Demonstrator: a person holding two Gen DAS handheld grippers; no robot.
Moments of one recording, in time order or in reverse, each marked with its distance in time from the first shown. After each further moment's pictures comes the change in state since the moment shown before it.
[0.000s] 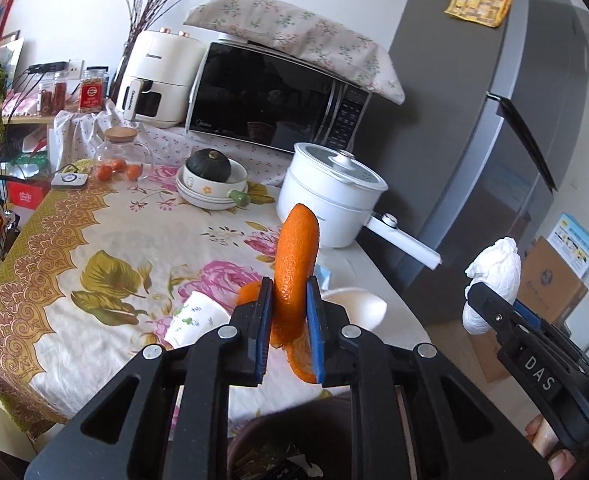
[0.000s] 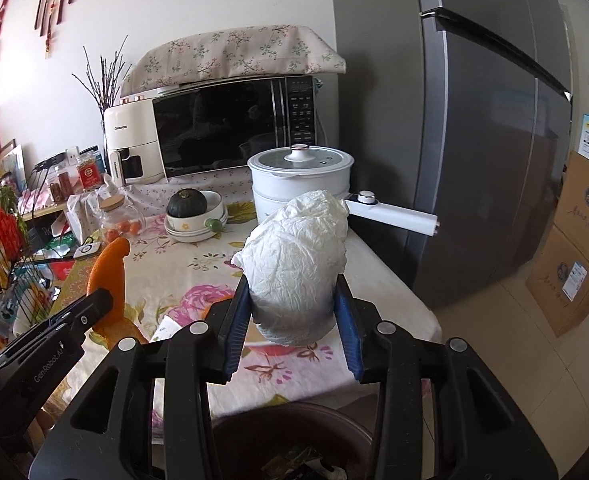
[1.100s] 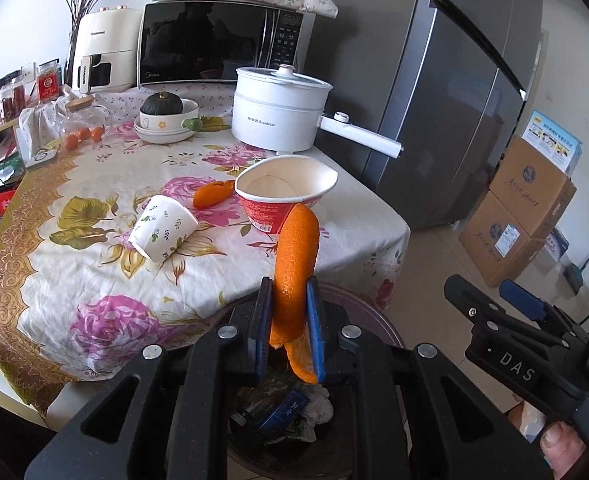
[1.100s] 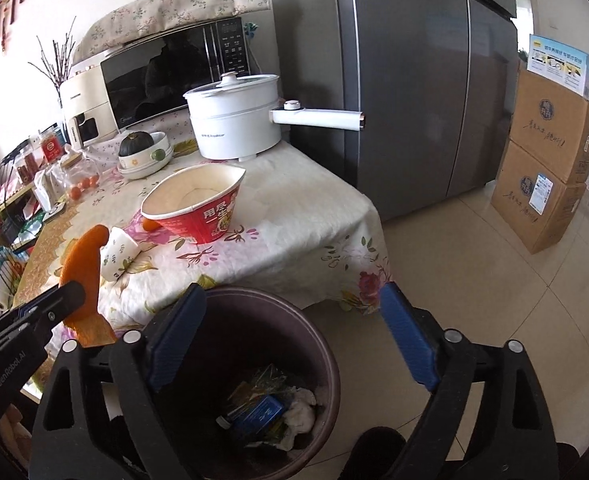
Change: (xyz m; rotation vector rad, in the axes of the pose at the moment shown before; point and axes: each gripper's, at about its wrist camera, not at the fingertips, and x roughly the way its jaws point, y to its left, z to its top) left arm -0.019 -0.049 -0.099 0.194 0.199 -0.045; right arm -0.035 -0.072 -0.111 0.116 0.155 -0.109
